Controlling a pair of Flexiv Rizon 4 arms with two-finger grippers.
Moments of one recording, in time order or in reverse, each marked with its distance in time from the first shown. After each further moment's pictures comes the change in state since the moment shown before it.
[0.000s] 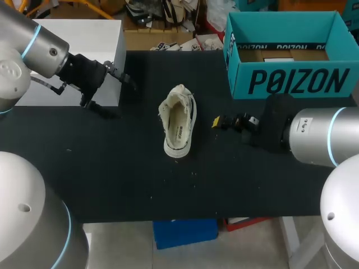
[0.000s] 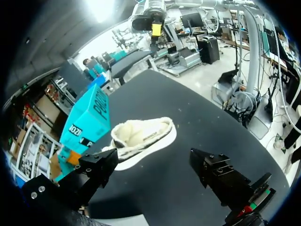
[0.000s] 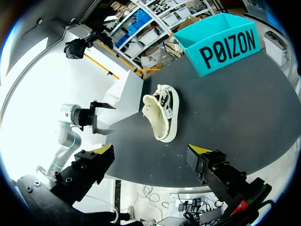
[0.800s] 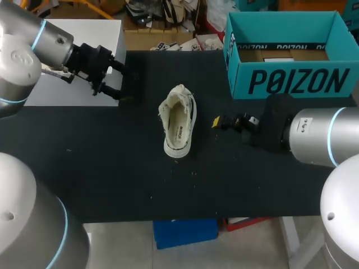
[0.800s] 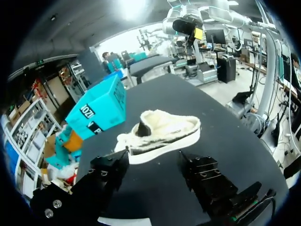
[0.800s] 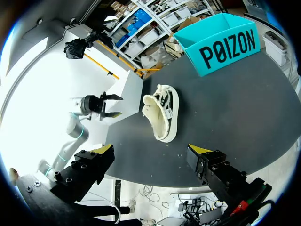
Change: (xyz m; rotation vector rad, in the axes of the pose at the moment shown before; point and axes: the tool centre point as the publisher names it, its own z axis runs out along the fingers) left arm -0.060 0.043 0.020 0.098 -0.053 -0.231; right arm 0.000 0.000 0.000 0.000 0.000 0.000
